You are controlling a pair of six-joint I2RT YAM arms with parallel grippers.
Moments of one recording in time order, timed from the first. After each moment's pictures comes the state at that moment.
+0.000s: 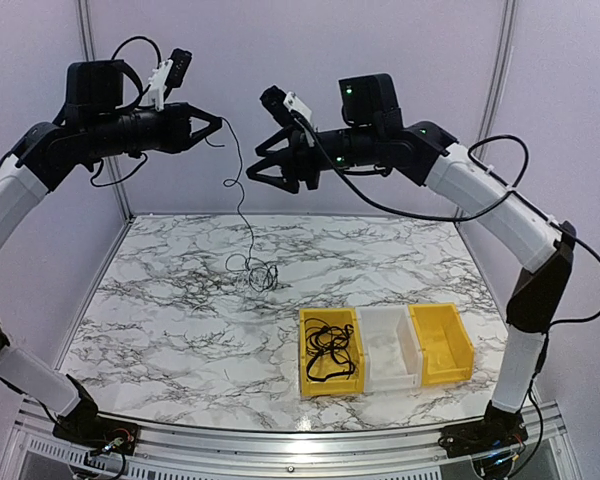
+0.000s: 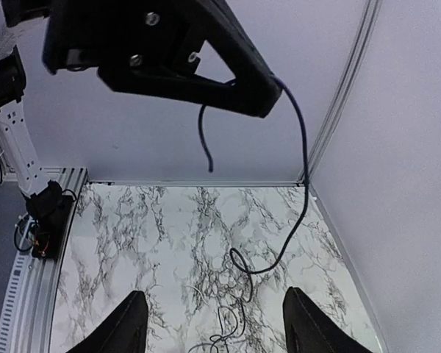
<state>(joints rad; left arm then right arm) -0.62 1.42 1.81 -0.59 0.25 -0.16 0.81 1.86 2.15 -0.59 -0.57 -0.35</state>
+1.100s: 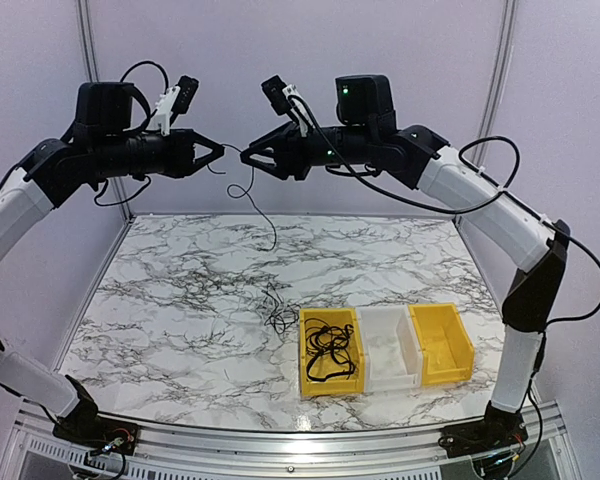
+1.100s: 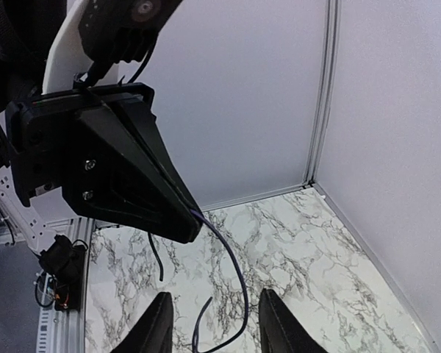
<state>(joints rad) -0.63 1.37 1.67 -0.57 0.25 -0.17 0.83 1.92 2.17 -0.45 -0.51 -0.05</state>
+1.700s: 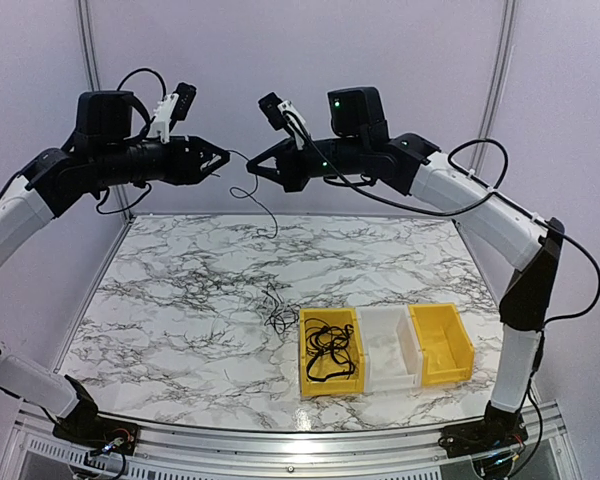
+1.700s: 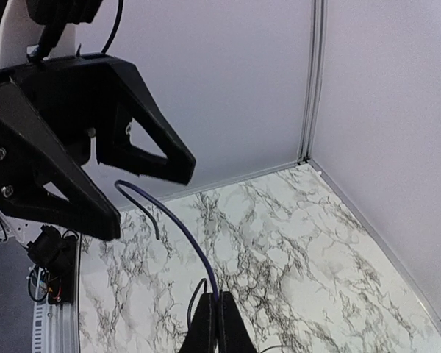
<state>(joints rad) -0.63 1.34 1.60 -0.52 0.21 -0.18 0.82 1.94 2.14 -0.45 -0.48 -0.04</state>
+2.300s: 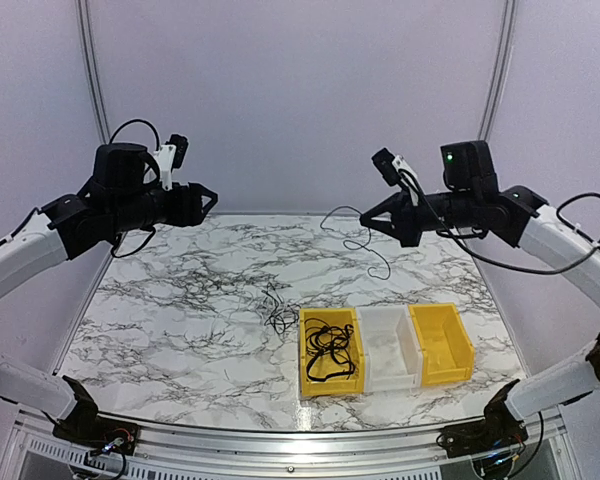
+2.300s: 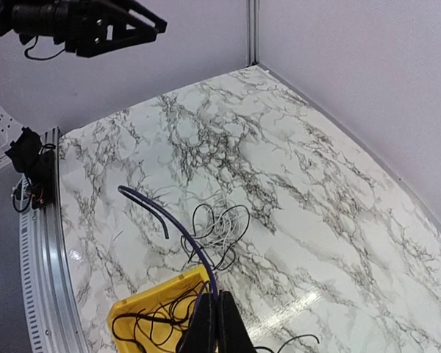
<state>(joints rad) -0.63 1.25 1.22 -0.34 -0.08 -0.21 0.56 1.32 1.34 -0.51 -0.54 -0.19</state>
